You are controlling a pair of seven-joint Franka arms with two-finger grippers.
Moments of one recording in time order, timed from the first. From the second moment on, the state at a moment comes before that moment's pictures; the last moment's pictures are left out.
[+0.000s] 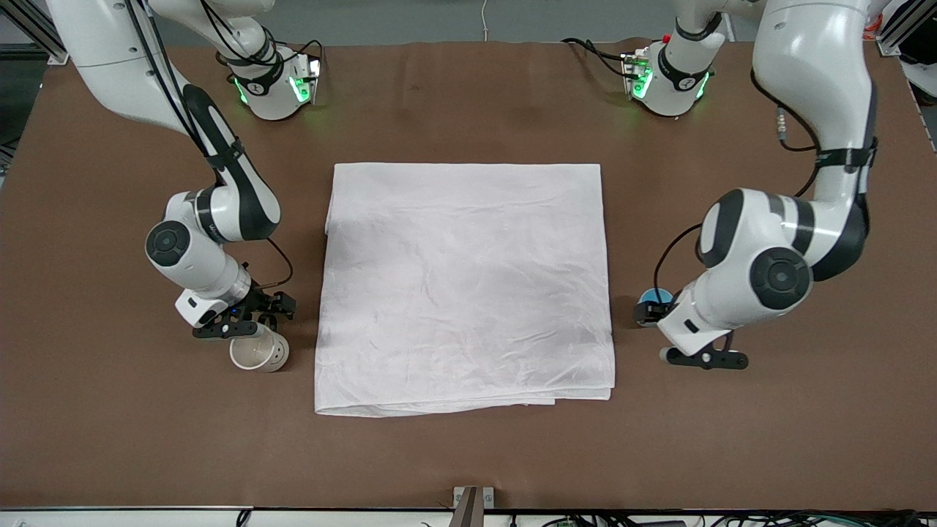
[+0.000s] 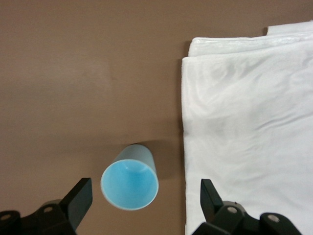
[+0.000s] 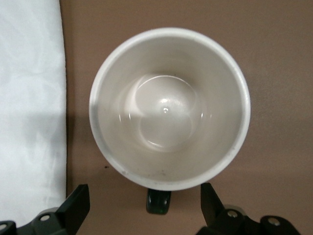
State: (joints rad) left arm -0.26 0.57 -0.01 -1.49 -0.01 1.99 -0.16; right arm 0.08 0.49 0.05 -2.02 0.01 2.62 0.07
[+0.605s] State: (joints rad) left arm -0.27 0.61 -0.04 -1.60 -0.01 2.07 -0.29; right arm 0.08 0.50 0.04 -1.95 0.01 2.52 0.09
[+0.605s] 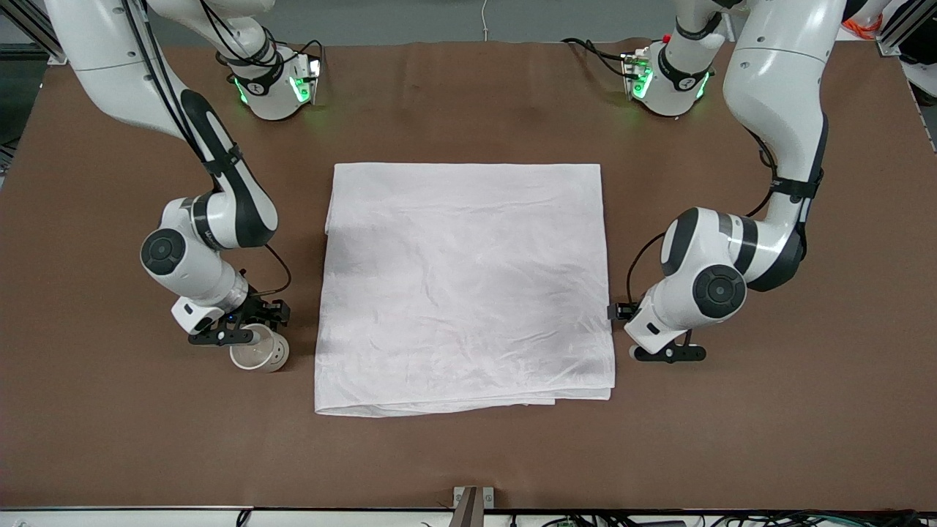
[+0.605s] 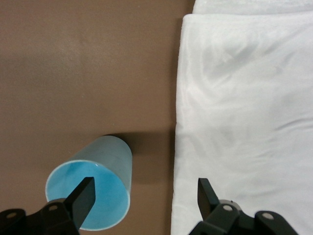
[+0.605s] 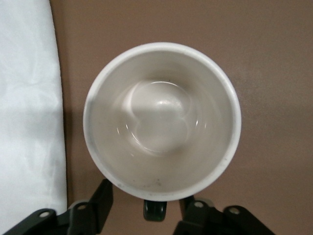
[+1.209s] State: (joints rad) left arm -0.27 0.62 -0.04 -1.64 -0.01 2.07 -0.30; right arm 0.08 0.50 0.04 -1.89 0.01 2.42 0.09
